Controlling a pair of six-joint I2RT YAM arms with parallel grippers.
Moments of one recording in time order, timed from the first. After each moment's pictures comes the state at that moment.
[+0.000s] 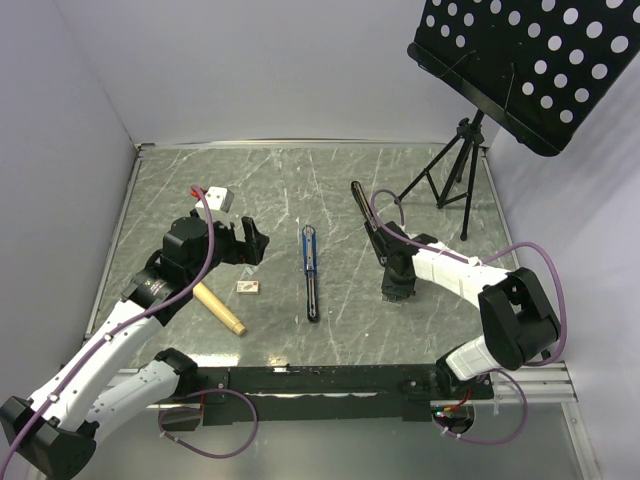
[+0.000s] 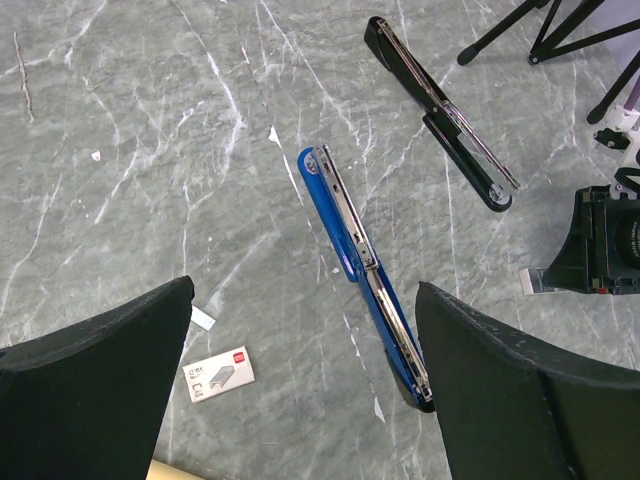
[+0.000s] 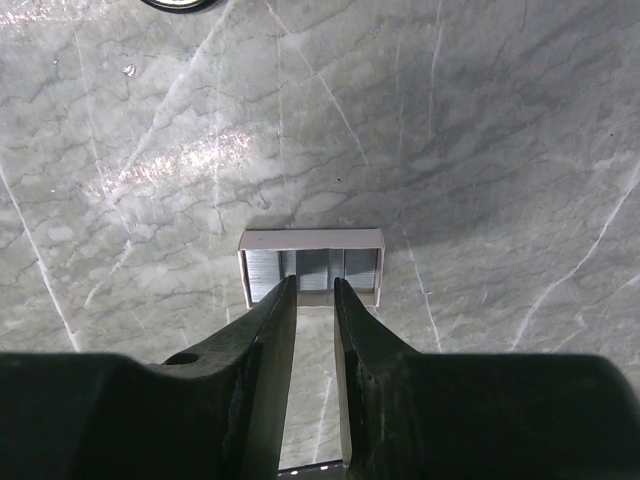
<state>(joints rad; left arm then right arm) -0.53 0.83 0.82 -0.32 -0.07 -0.31 0.50 1.46 0.83 -0.75 0.22 0.76</state>
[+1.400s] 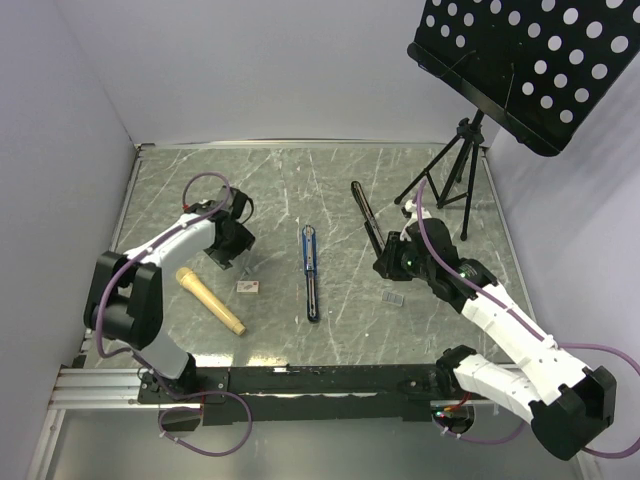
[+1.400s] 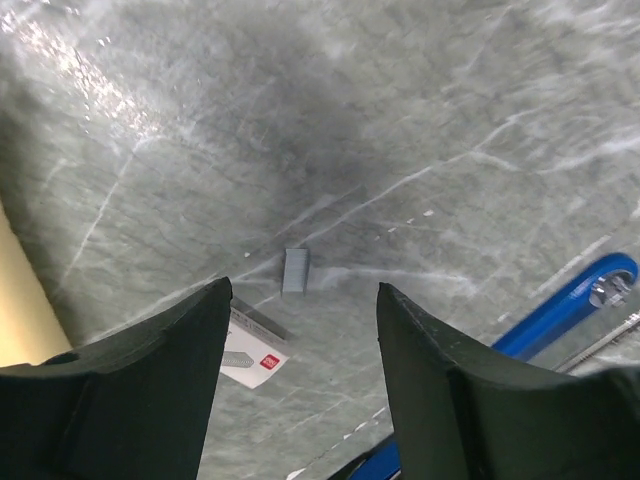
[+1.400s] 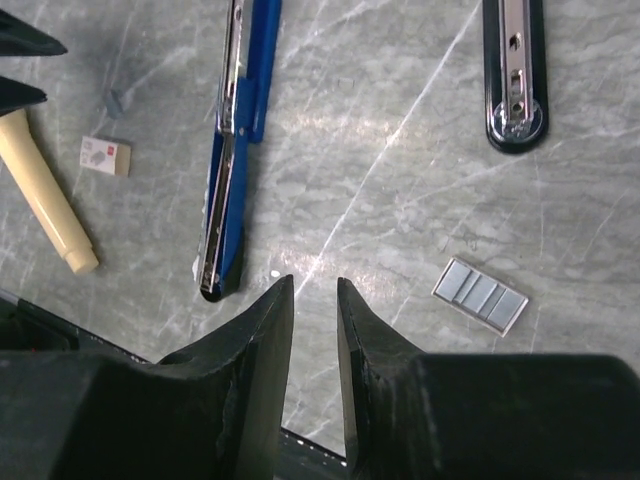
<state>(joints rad) -0.33 1.58 1.09 -0.72 -0.25 -1.13 0.50 0.94 0.80 -0.54 -0.06 0.51</state>
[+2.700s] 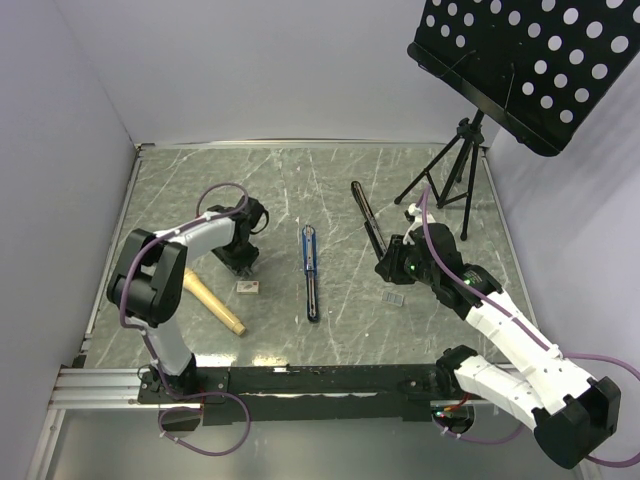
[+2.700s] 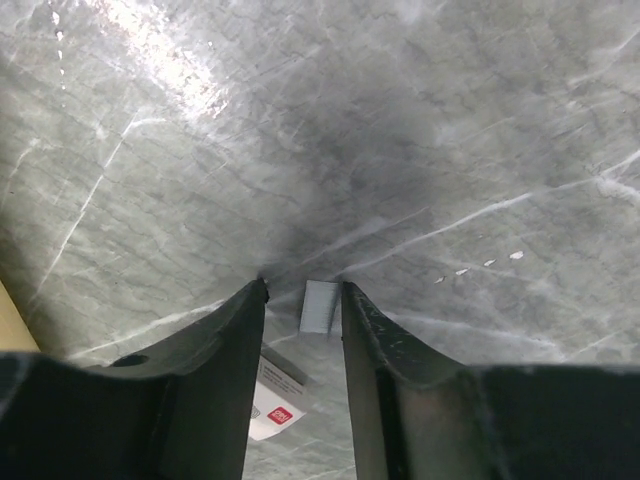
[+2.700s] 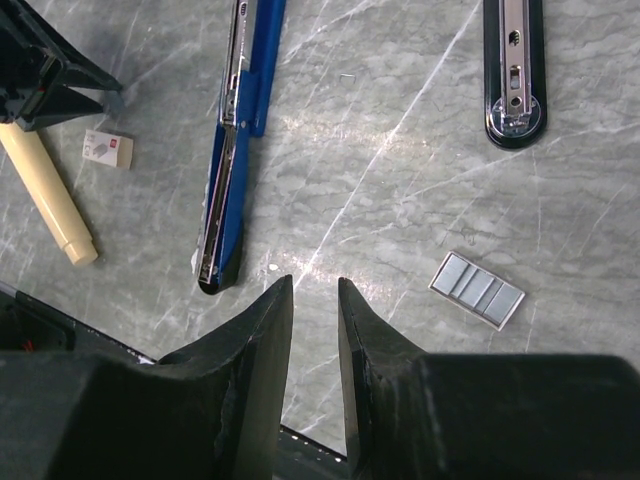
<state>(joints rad) -0.40 1.77 1.11 -0.75 -0.31 -1.23 0.50 0.88 0.76 -0.54 -0.07 0.49</state>
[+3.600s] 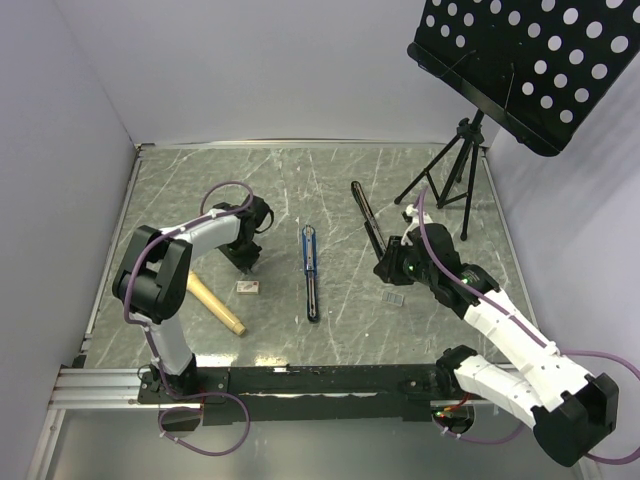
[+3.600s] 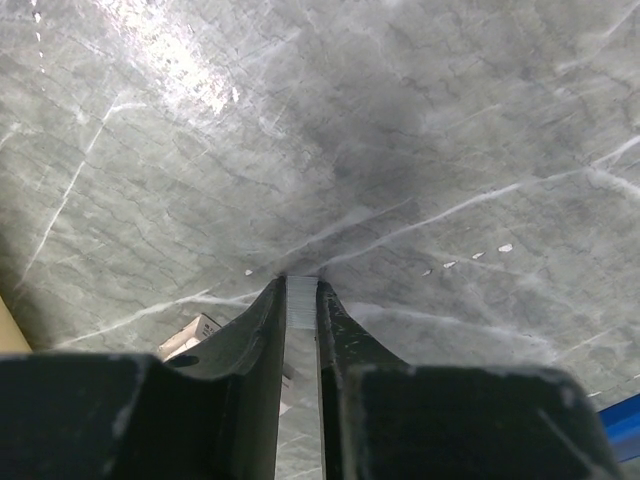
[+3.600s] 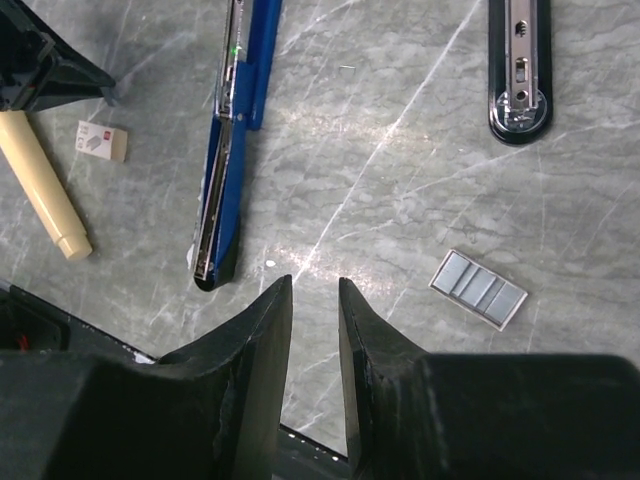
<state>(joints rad) -0.42 1.81 1.16 -0.79 -0.32 -1.26 0.50 0.89 0.75 -0.53 -0.07 0.49</state>
